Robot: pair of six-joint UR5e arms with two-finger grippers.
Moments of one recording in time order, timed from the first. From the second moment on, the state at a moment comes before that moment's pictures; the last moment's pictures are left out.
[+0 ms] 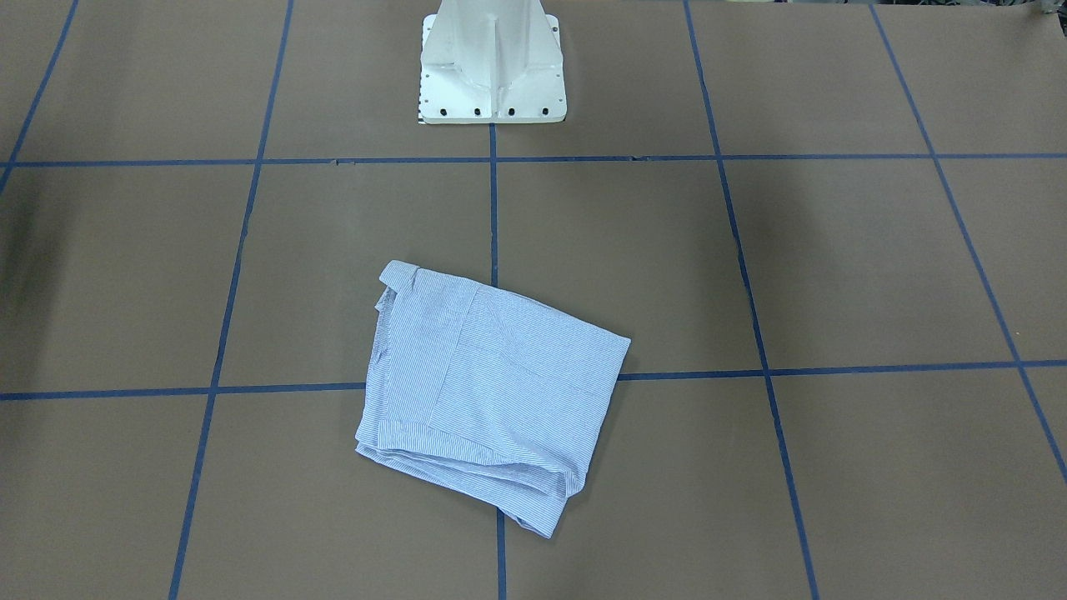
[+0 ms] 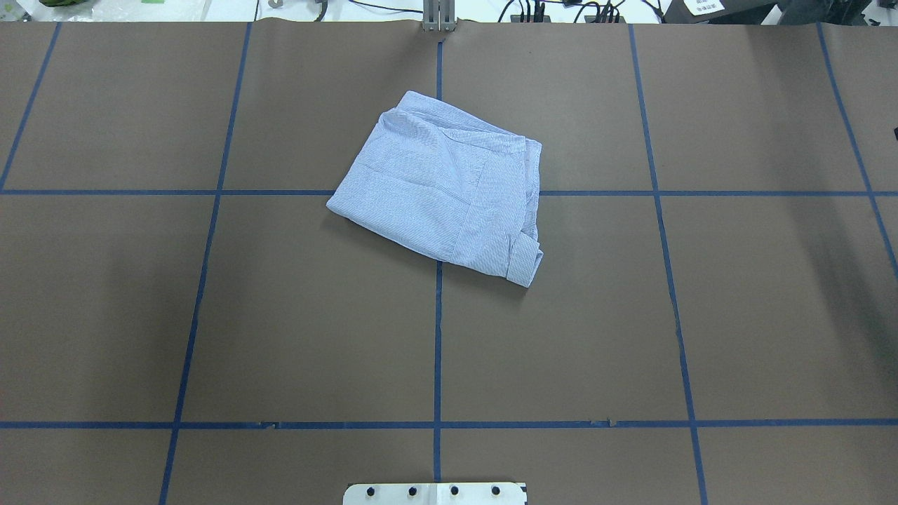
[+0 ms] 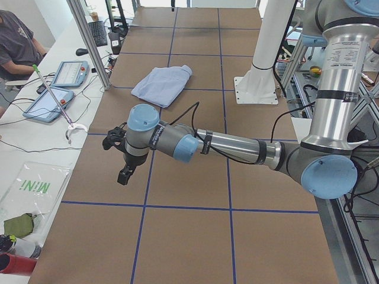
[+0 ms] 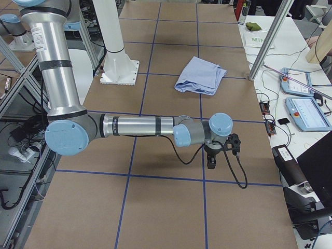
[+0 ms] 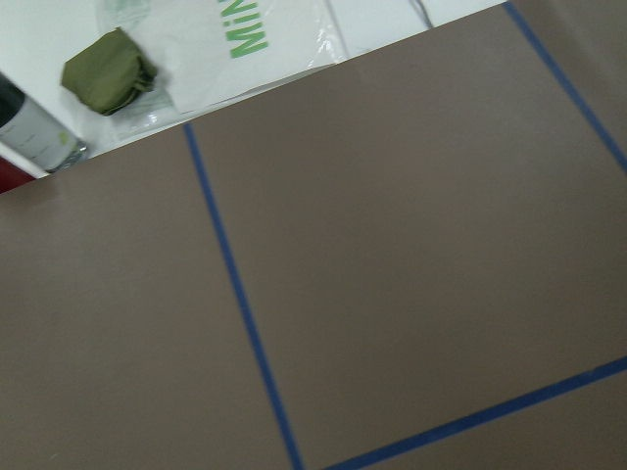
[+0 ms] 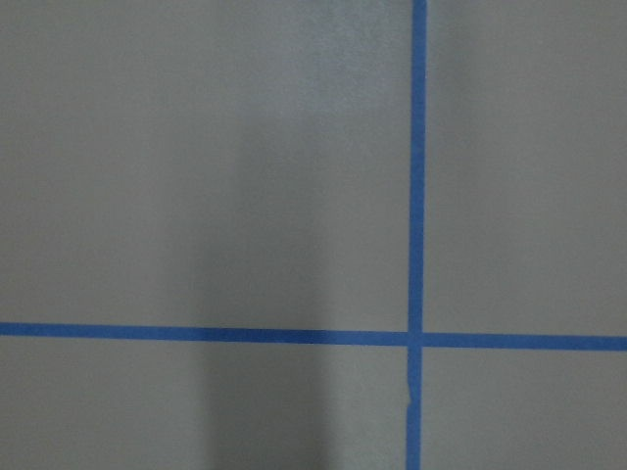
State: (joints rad) left arm -1.59 -1.66 -1.64 -1.79 -2.27 0.09; right arm 1.51 -1.41 1.42 -1.44 2.41 0.15
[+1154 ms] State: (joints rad) left arm -1.61 -1.54 -1.65 -1.80 -2.27 0.12; right arm 1.48 -1.51 1.66 -1.65 2.29 0.11
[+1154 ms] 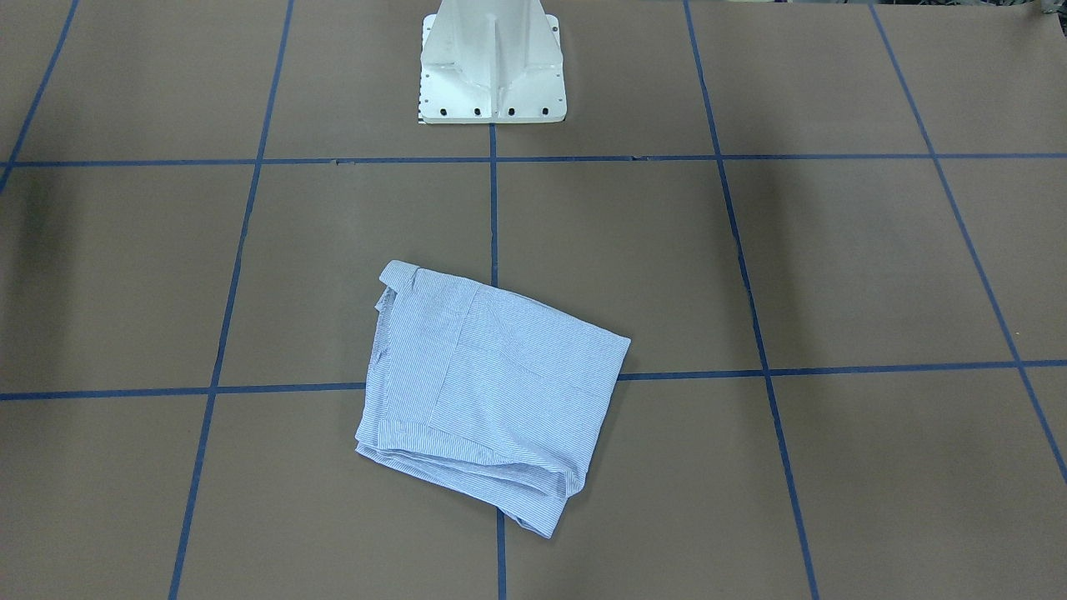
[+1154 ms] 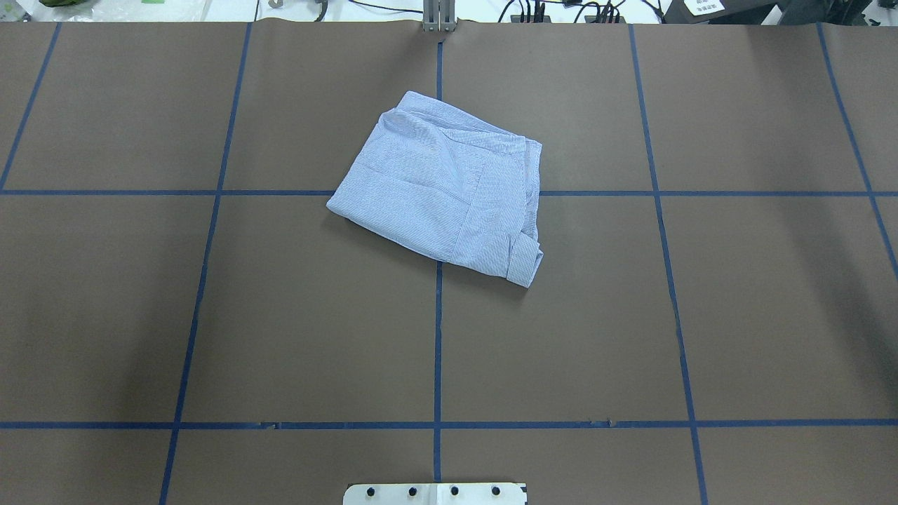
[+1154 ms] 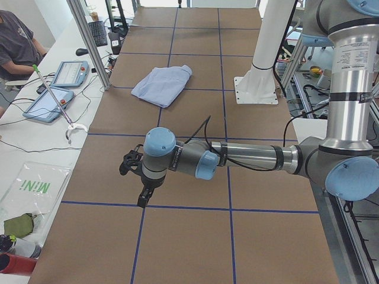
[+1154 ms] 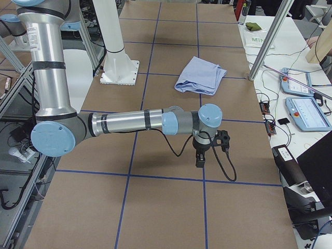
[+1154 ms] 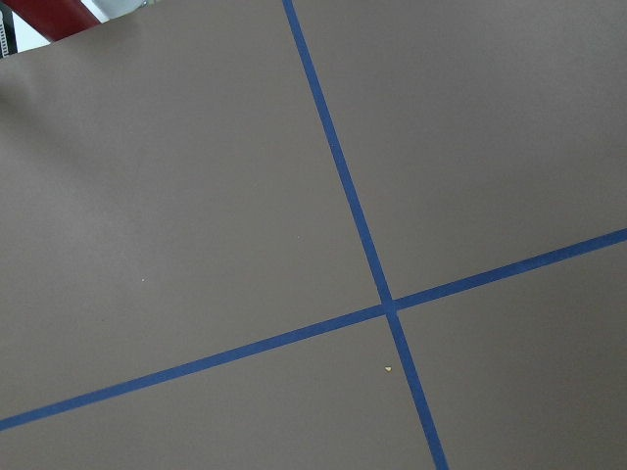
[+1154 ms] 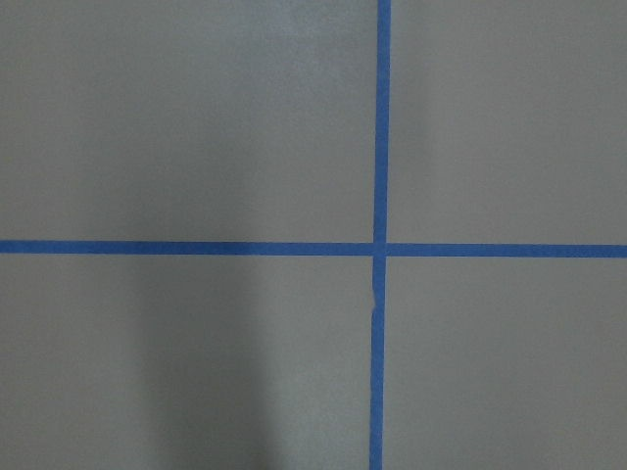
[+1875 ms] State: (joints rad) left arm -1.61 -1.50 -1.69 -1.82 -2.30 0.12; right arm 1.48 -1.54 1.67 -1.65 2.28 0.11
